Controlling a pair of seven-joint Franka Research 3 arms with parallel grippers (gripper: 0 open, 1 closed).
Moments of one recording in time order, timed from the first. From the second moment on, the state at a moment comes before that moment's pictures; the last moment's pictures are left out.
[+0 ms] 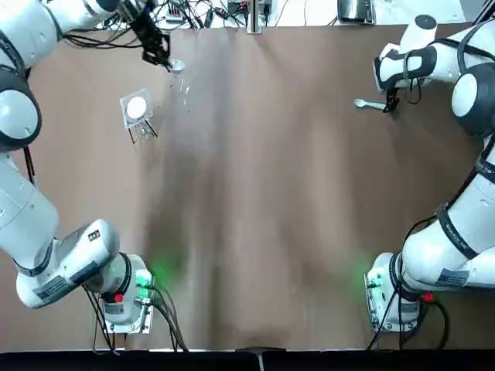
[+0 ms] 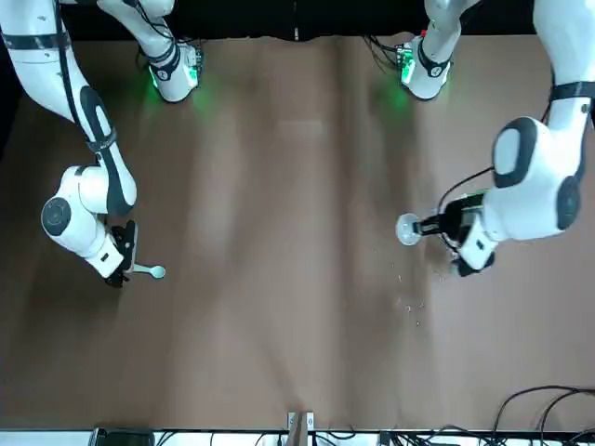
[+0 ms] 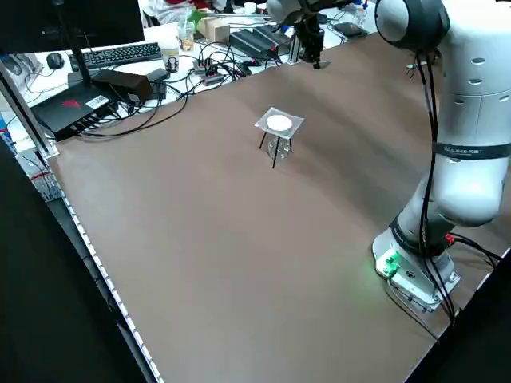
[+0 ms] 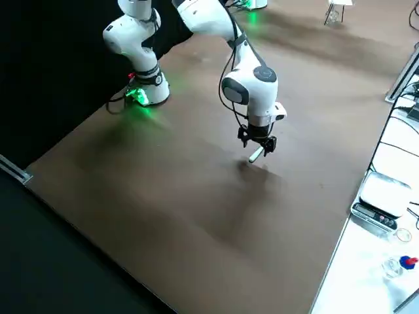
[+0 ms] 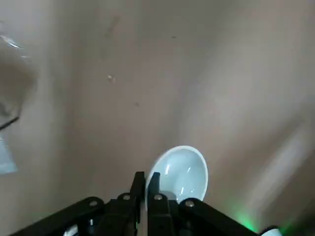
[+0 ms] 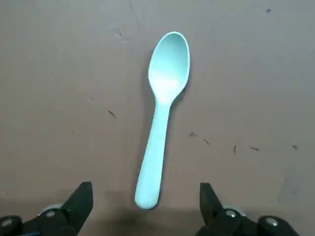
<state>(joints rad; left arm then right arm) 0.47 0.40 -0.73 -1.71 -0.20 1.89 -0.41 -0.06 0.51 -0.05 -2.01 -0.08 2.54 -1.66</state>
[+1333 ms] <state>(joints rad) 0.31 0.43 -0.73 -1.71 -0.21 2.06 -0.57 -0.07 0.56 -0.05 -1.99 -0.08 2.58 -1.58</state>
